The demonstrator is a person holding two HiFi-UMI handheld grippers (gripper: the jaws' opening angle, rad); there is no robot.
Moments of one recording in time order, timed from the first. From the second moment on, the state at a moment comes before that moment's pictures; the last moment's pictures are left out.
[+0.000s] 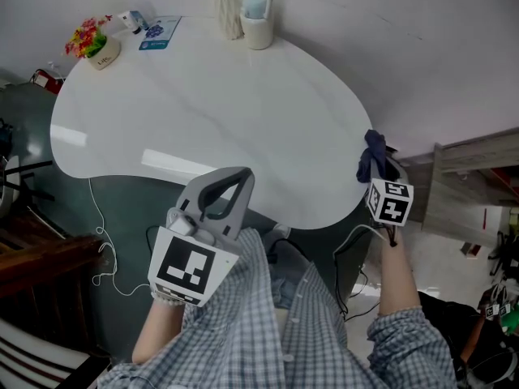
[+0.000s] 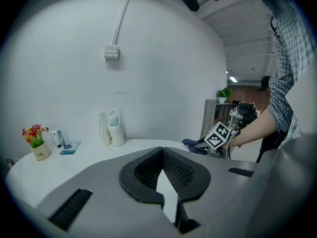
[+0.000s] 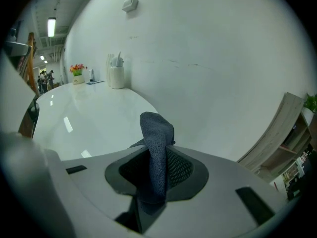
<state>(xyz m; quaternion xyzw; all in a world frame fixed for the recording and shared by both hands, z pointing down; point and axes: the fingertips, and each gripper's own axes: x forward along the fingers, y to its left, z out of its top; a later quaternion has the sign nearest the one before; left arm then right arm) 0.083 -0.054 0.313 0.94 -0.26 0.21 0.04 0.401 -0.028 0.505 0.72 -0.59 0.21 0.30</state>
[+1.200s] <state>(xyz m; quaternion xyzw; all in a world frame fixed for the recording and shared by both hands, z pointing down) 0.112 -0.044 0.297 0.95 -0.24 0.19 0.01 0.289 -0.026 0.358 0.70 -0.69 0.12 0.17</state>
